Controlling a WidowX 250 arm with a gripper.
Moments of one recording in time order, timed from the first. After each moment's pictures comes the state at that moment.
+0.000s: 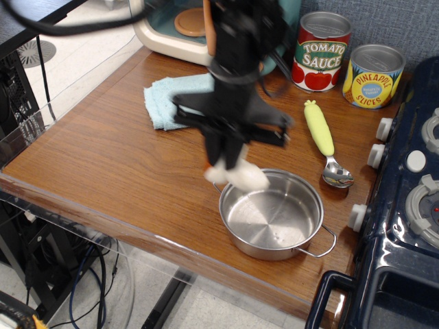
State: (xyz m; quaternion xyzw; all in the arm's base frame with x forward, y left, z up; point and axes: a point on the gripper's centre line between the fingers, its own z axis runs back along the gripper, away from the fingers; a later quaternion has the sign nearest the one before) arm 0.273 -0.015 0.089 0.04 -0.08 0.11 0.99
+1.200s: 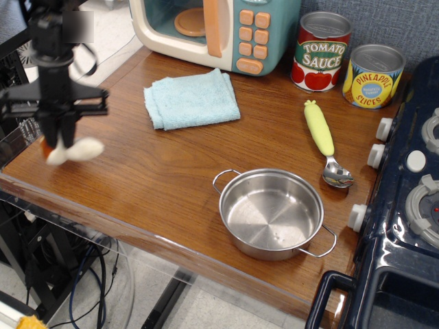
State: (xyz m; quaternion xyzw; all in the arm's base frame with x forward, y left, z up) arm 0.247 0.186 0.042 0.12 -0.02 0.39 0.91
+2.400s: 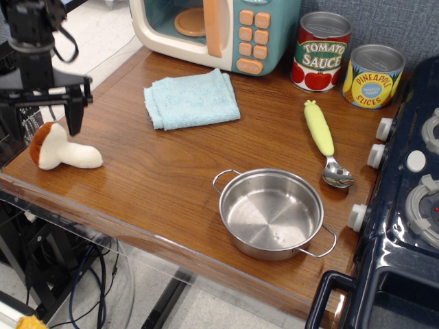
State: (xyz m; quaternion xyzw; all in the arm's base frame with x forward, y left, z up) arm 0.246 0.194 0.063 0.10 -0.03 0.41 0.91
